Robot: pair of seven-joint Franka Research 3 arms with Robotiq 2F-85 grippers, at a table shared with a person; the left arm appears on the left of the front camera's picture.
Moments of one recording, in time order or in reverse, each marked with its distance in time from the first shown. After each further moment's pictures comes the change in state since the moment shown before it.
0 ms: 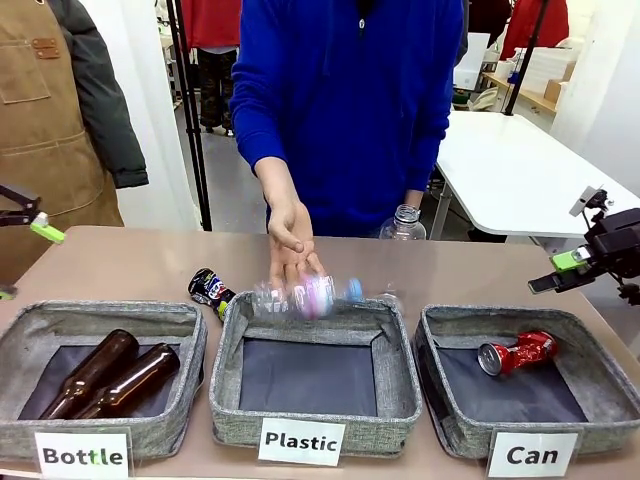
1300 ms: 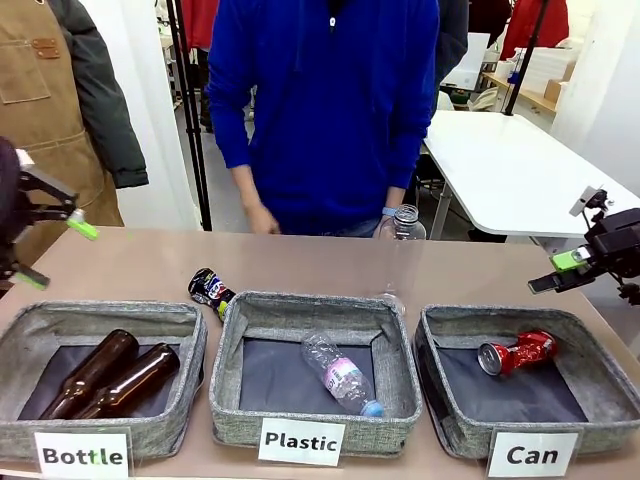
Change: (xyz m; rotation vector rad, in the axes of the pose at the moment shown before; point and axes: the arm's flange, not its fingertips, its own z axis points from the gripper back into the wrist) left arm 0.005 -0.045 -0.037 0.081 0.020 -0.060; right arm 0.000 0.000 0.000 0.000 0.000 0.000
